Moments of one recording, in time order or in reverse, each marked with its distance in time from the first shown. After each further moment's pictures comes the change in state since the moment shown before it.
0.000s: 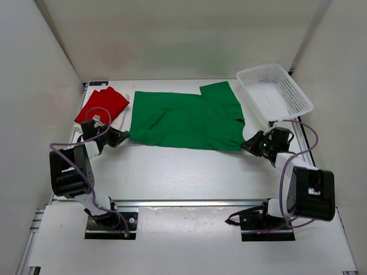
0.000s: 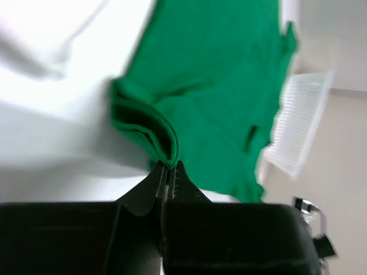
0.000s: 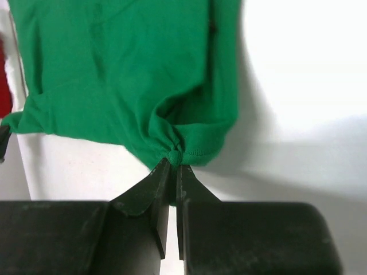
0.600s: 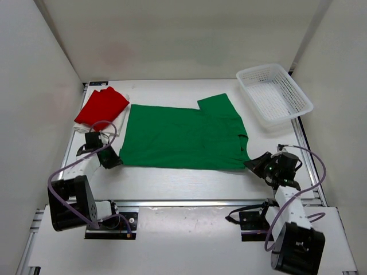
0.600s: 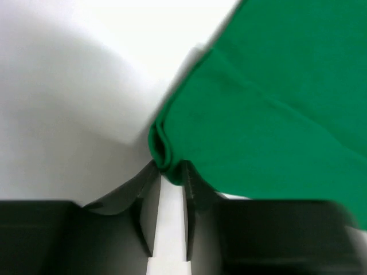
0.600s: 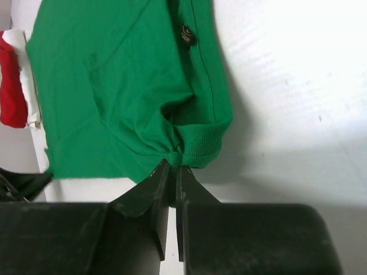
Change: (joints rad) left arm -0.050 -0.353 -0.105 -0.600 -0.414 0.447; right arm -0.150 -0.575 -0.357 -0.179 -0.030 0.076
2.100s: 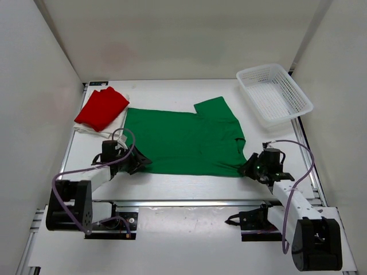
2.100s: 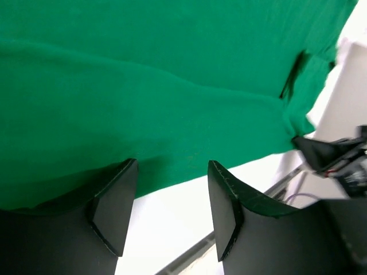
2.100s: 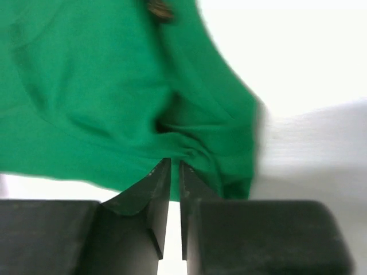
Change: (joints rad) left arm -0.221 -0.009 -0.243 0.415 0.372 -0.262; right arm 0.303 0.072 0.043 -0.110 0.287 -0.042
